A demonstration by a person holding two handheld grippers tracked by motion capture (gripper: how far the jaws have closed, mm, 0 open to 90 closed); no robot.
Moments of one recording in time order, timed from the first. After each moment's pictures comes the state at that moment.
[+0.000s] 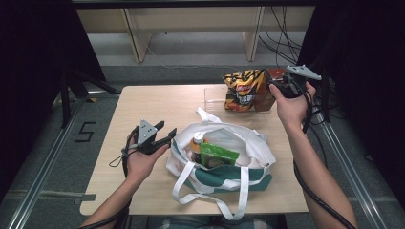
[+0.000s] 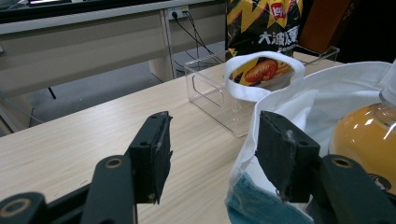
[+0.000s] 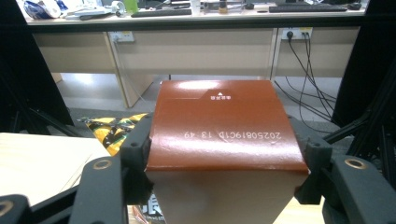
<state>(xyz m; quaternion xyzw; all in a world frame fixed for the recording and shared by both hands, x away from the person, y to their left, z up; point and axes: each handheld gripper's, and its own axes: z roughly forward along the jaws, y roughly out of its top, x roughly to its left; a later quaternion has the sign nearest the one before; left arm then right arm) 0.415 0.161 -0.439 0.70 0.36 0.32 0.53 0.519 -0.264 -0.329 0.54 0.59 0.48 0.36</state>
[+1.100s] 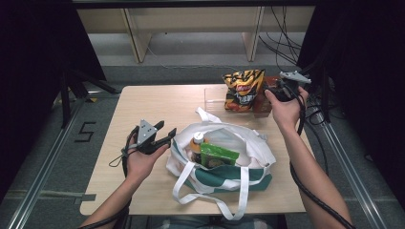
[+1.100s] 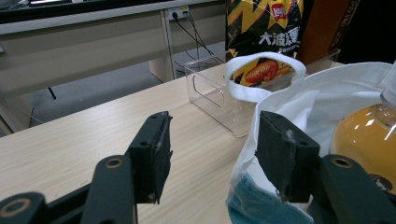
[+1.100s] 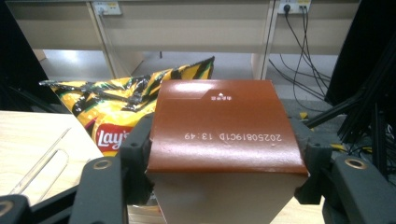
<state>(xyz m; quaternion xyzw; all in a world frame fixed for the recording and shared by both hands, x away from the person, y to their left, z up) 0.416 0.162 -0.439 0.70 0.36 0.32 0.53 0.536 -0.261 -0.360 0.56 0.61 0.44 0.35</state>
